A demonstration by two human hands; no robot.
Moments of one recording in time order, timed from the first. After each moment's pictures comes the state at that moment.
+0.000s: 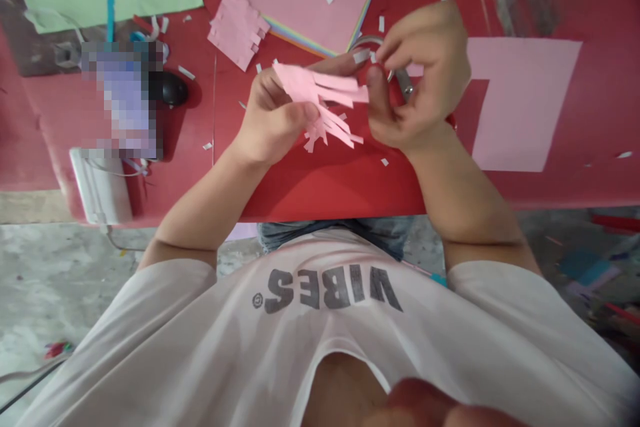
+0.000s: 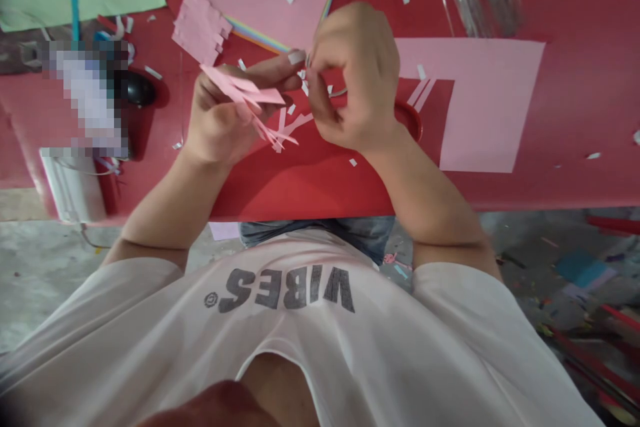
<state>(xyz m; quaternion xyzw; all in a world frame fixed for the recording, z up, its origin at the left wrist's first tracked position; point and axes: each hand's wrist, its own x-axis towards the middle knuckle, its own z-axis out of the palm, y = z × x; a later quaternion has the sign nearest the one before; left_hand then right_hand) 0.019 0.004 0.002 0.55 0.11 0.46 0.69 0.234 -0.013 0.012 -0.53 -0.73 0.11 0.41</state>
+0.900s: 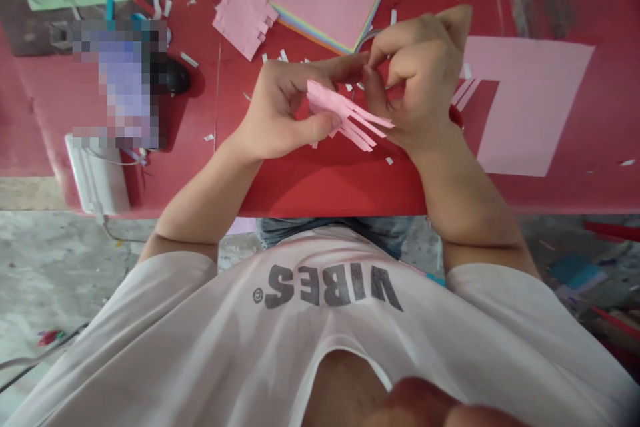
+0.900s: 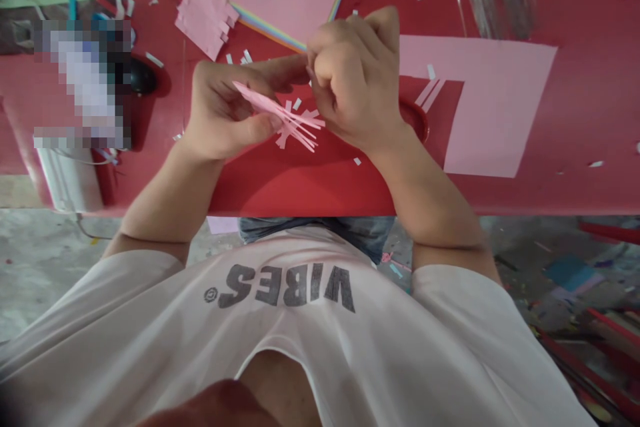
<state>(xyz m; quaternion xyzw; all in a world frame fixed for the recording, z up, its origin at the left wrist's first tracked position) 0.014 0.004 0.018 0.64 0.19 0.44 0.60 0.227 -0.012 0.016 -0.45 -0.78 0.03 0.43</state>
